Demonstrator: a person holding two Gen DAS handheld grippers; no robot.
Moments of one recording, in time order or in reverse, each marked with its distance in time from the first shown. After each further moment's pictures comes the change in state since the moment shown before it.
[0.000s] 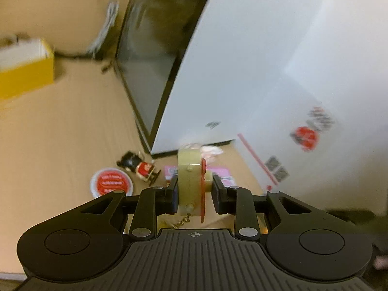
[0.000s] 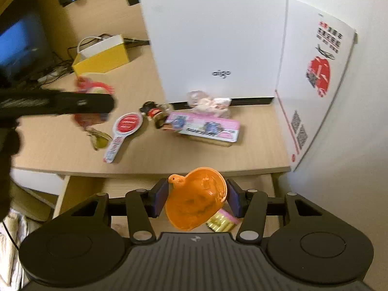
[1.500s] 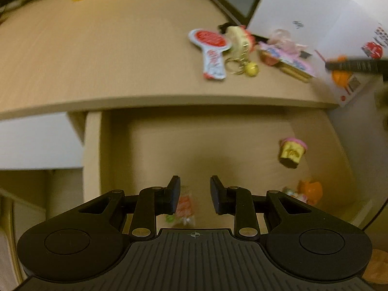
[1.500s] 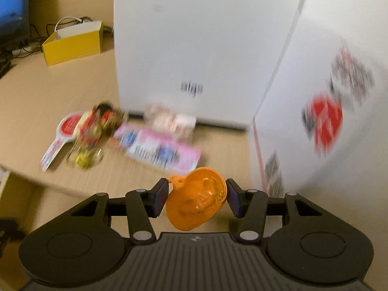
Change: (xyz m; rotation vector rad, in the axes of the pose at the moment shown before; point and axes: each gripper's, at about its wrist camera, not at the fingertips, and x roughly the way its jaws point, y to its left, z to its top) left arm -0.043 0.067 -0.148 -0.086 0.220 0.253; right arm 0.046 -0.007 0.042 -0.218 -0.086 -0.217
